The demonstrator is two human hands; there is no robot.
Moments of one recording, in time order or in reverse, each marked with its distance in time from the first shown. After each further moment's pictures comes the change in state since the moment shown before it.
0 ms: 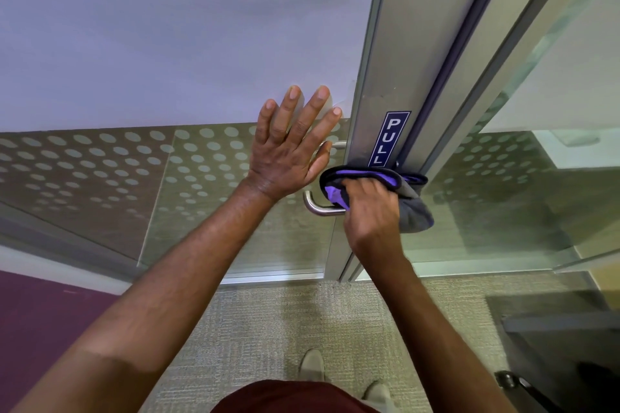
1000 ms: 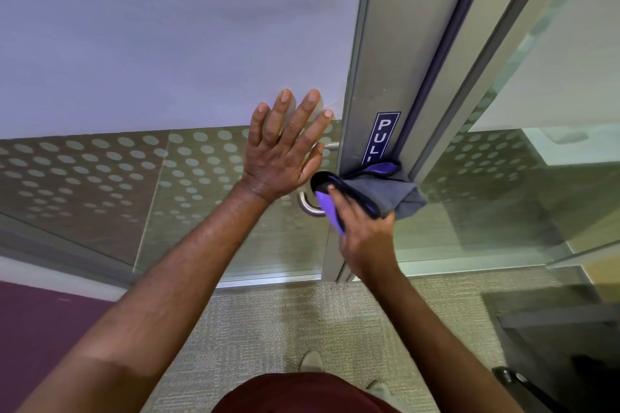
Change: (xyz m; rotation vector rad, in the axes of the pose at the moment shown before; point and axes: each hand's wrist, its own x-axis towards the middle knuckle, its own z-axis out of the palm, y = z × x) left_hand 0.001 0.000 -0.003 0.021 -0.002 0.000; right_hand -0.033 0.028 0.042 -0.050 0.164 -0.217
